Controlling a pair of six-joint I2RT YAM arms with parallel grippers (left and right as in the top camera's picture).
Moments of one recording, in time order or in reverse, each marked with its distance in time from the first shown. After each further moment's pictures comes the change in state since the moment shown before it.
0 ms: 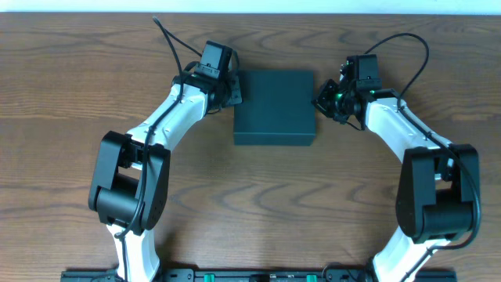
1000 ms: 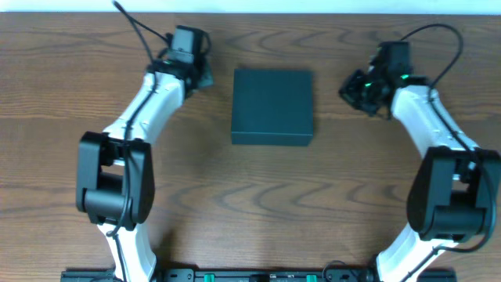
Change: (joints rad) left arm 0.149 -0.006 0.084 -0.057 -0.255 0.049; right arm -0.158 0.000 0.166 -0.254 0.053 -0.122
